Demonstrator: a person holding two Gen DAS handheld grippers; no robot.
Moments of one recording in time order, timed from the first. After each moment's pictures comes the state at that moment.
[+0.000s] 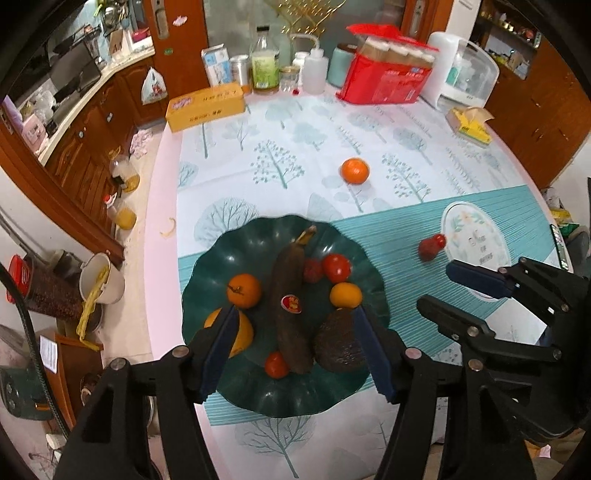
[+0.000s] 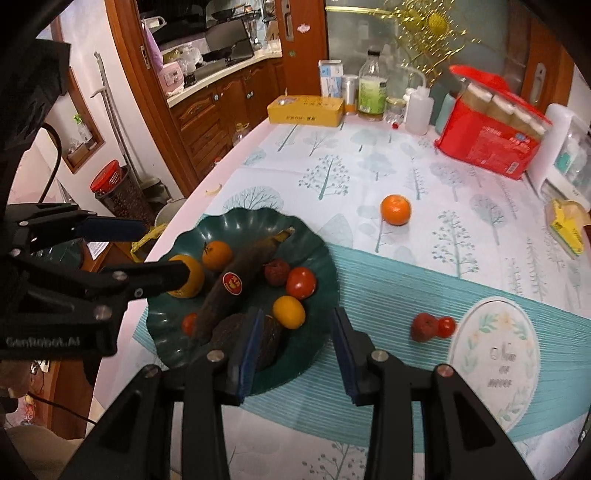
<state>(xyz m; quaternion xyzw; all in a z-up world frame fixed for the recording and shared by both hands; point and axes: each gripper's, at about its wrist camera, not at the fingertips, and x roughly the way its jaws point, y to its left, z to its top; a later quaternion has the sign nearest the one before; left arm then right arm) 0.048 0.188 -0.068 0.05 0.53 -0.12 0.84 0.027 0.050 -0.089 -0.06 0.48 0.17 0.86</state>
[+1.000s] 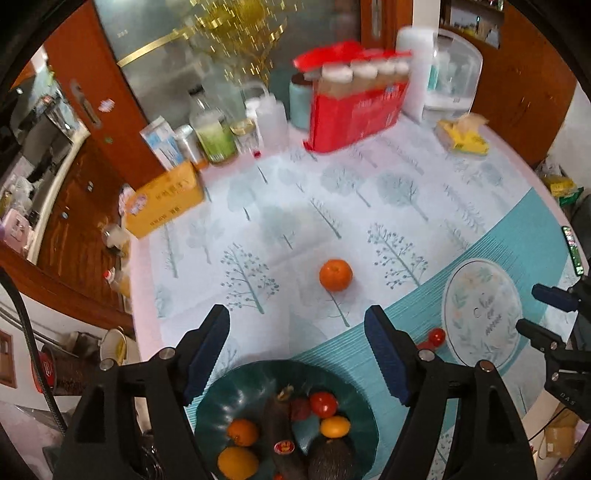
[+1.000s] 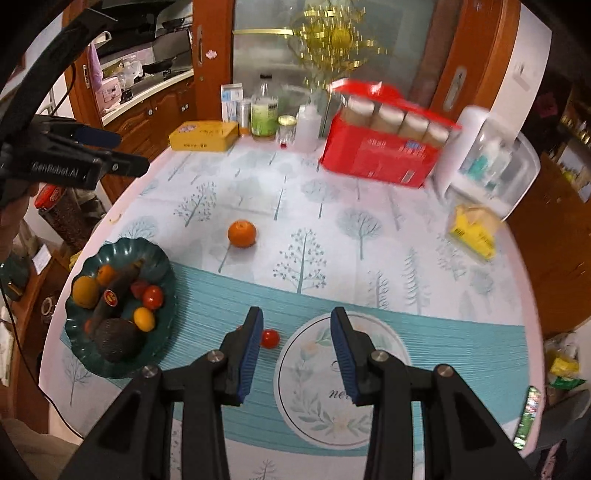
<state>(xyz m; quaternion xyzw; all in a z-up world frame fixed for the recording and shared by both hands) 0.204 0.081 -0.040 0.15 0.51 -0.14 0.83 0.079 -0.104 -0.062 -0.08 0.48 0.08 0.87</state>
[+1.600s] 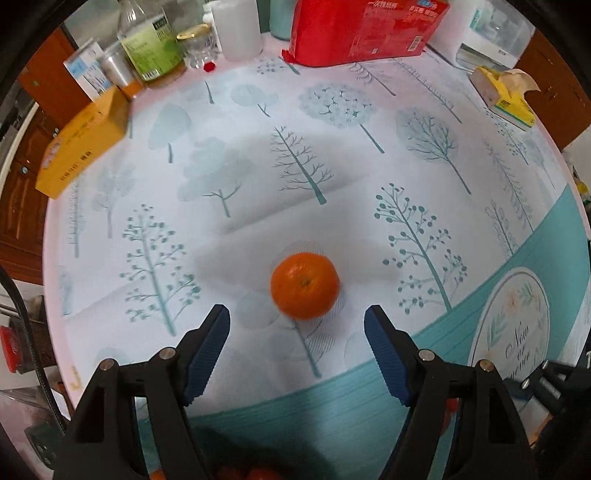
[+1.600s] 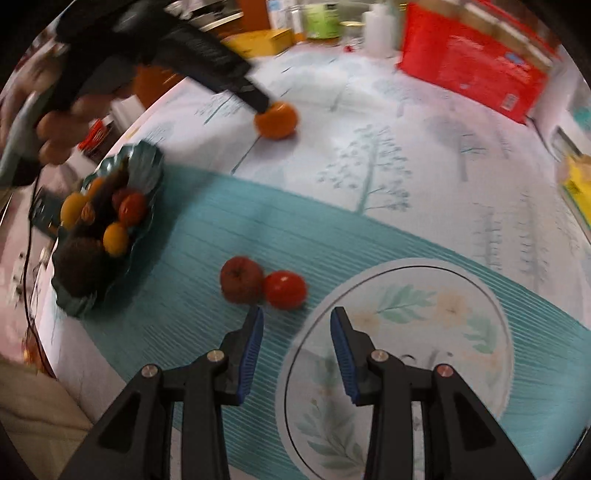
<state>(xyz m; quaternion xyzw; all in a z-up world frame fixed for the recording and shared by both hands) 0.286 0.021 -0.192 0.11 0.61 -0.14 0.77 0.111 -0.103 -0.202 -0.09 0.57 0.23 0.78</state>
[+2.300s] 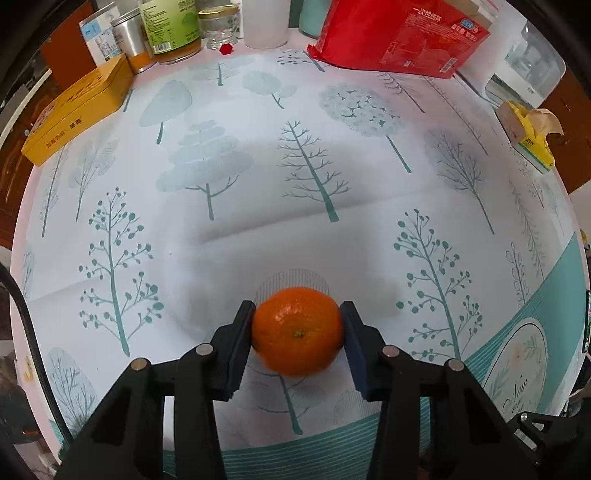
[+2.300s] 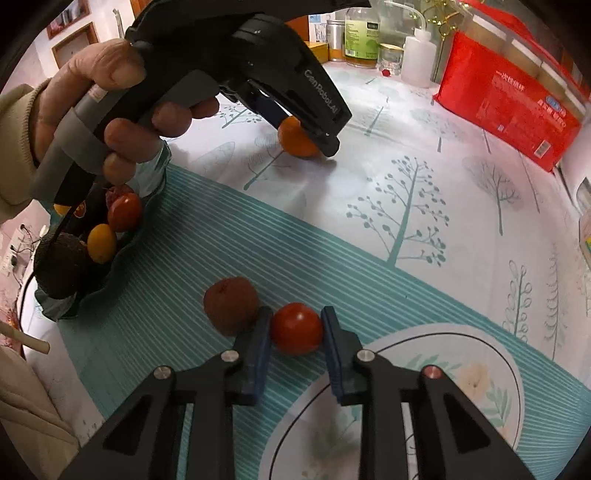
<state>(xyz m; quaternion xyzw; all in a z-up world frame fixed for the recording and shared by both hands) 0.304 0.020 -0.231 0.04 0.60 -0.12 0.79 0.124 -0.082 -0.219 -0.13 0.51 0.26 0.81</state>
